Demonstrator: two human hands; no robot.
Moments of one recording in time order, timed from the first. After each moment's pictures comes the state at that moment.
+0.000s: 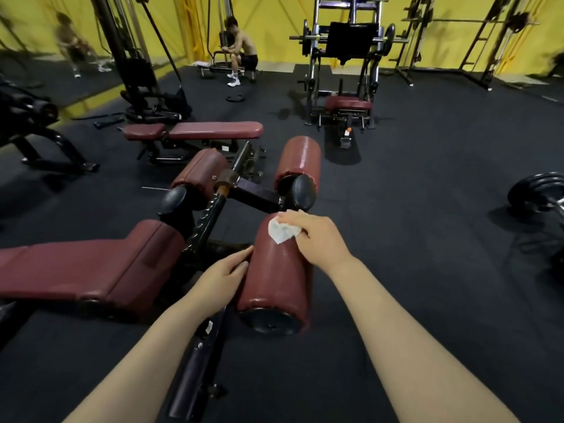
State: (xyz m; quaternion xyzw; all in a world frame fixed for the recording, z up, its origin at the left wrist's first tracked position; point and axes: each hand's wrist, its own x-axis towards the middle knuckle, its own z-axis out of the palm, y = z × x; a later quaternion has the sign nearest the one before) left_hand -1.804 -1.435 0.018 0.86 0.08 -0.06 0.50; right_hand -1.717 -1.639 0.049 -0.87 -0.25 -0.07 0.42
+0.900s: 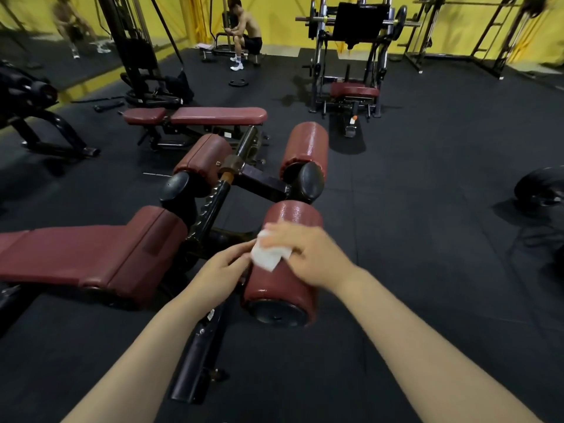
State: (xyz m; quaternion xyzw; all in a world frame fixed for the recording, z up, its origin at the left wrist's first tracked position) left_hand -1.814 -1.432 0.020 0.82 0.08 -0.05 0.56; right_hand -1.751 -1.629 0.036 -0.83 -0.42 -0.04 0.37
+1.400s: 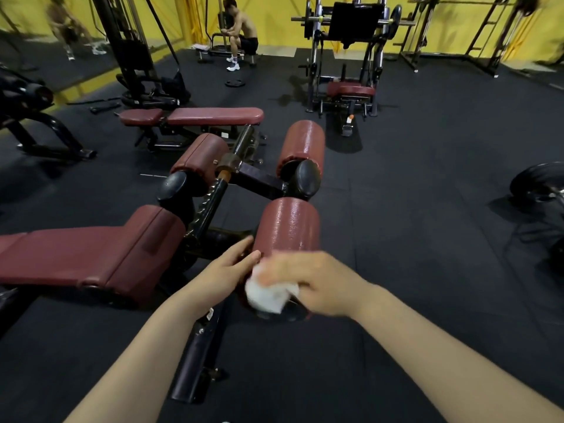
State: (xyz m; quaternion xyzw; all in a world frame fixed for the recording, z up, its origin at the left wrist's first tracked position) left_hand -1.821 -1.441 0.027 0.78 0.07 -0.10 0.61; right_hand -1.787 -1.653 0.043 -0.79 -0.50 0.01 0.35
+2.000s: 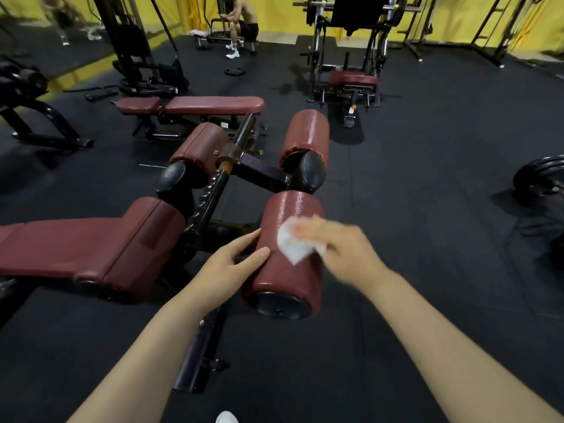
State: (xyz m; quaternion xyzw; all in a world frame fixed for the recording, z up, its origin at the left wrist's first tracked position) left_hand -1.824 -1.438 0.028 0.80 0.06 -0.06 0.59; right_hand -1.753 -1.668 0.026 -0.84 -0.36 -0.09 0.41
